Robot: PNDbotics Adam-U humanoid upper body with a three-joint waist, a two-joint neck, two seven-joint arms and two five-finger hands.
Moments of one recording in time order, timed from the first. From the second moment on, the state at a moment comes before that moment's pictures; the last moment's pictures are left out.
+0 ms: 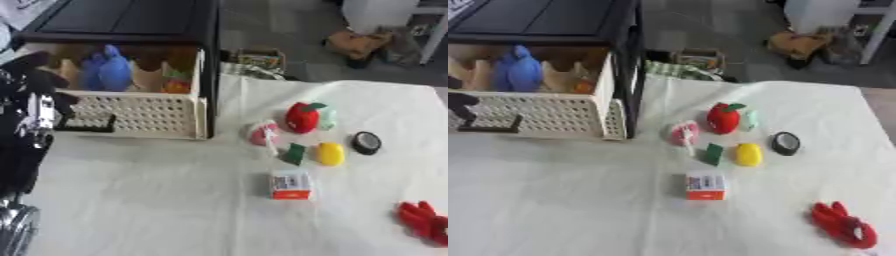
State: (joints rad) left arm -0.44 0.38 -0.07 -1.99 0.00 -0.07 0.30; right arm -0.72 -0.72 0.02 -1.98 0.15 0.21 -0.34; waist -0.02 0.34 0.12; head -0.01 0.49
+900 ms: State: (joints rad) left arm -0.35 0.90 -0.06 -1.99 -0.08 -0.05 0.34; right arm -0.45 -0.68 -0.03 -1.98 0.07 0.12 -0.46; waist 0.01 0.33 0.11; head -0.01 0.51
